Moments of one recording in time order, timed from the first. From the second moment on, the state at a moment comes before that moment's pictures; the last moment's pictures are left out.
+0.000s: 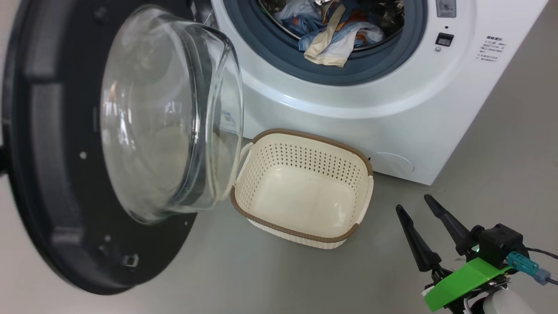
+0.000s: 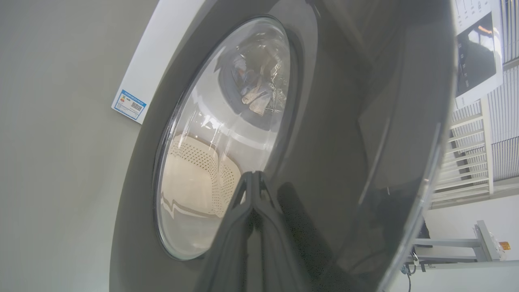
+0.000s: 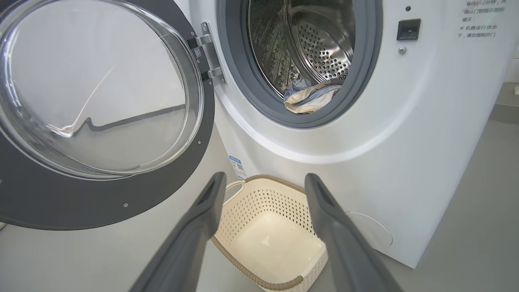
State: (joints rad) left arm -0.56 0.65 -0.05 0.19 -1.59 -0.12 0.87; right arm -0.14 -0.30 0.25 0.19 0.43 0.13 -0.26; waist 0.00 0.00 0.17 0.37
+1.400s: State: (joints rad) left arm -0.64 0.47 -0.20 0.15 -1.50 -0.12 0.79; right arm -0.10 -0.20 0.19 0.18 0.42 0.13 -0.26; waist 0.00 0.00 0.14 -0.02
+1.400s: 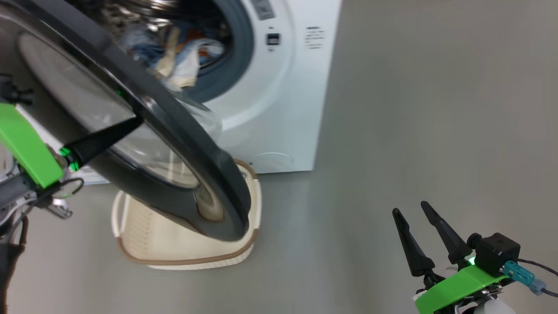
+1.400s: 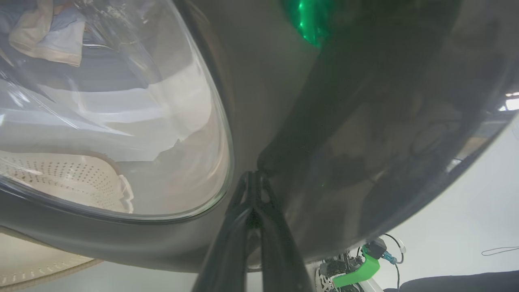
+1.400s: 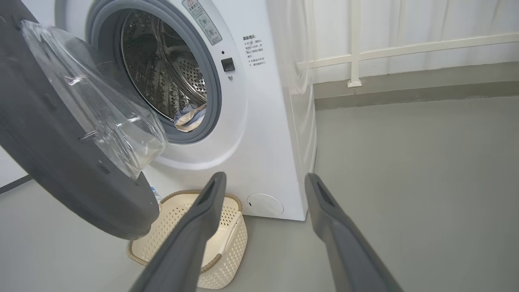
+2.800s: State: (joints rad) left arm -0.27 0.48 -0.19 0.10 -1.50 -0.12 0.40; right arm -0.09 -0.22 0.16 0.18 0.42 0.13 -0.26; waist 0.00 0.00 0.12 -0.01
